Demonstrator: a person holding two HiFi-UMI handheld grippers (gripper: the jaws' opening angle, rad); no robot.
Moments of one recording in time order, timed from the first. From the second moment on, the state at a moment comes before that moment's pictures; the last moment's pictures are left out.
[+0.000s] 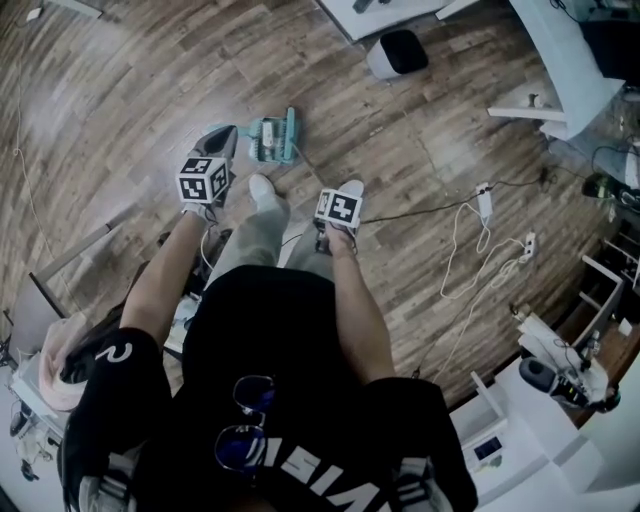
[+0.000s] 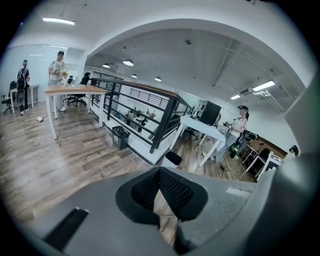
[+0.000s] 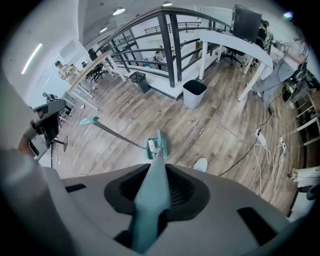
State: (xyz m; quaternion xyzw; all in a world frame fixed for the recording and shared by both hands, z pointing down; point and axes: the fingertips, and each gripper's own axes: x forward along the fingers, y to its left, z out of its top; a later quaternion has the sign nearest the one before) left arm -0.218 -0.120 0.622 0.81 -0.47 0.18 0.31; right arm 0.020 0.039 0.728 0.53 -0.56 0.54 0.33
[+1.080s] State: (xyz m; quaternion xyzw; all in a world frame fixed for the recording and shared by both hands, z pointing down) left arm -0.087 -0.150 0.521 0.82 -0.48 0.15 0.26; right arm 0.155 -0.054 0.592 0.53 -0.64 0.46 0.31
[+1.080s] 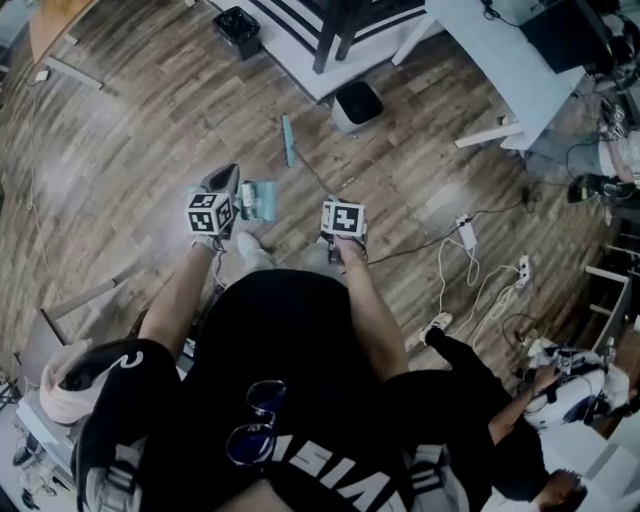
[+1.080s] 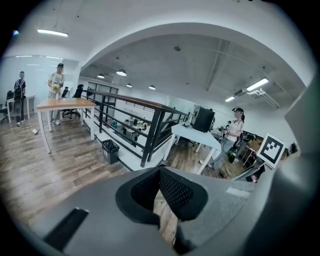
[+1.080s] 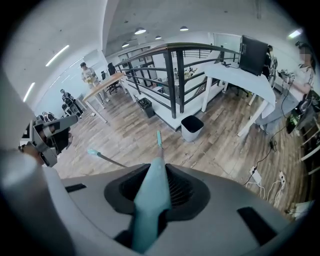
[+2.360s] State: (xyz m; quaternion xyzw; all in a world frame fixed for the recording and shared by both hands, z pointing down) left arm -0.068 -0.143 0.510 0.83 -0.47 0.15 0.25; right arm 0.190 -0.063 0.573 0.57 -0.64 0.44 0.29
